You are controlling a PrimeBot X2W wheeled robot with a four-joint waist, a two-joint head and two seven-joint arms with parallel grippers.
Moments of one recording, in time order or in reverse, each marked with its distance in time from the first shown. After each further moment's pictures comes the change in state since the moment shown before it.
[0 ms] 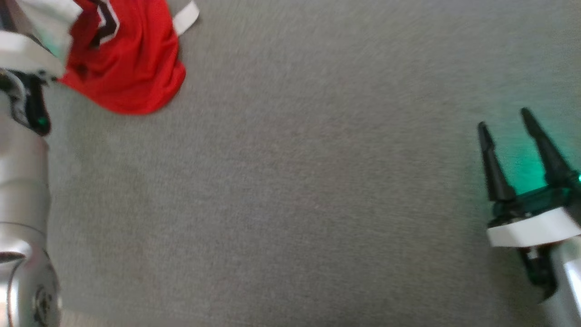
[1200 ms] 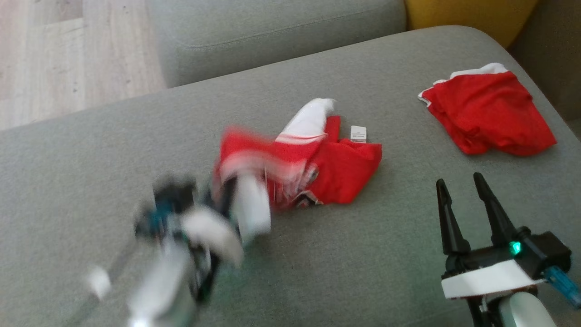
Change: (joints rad) left arm 0.606 -0.176 -0.555 -0.417 -0.225 -0.039 0.052; right arm 0.175 0.248 -0.017 0.008 -0.016 0.000 -0.002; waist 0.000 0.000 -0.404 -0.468
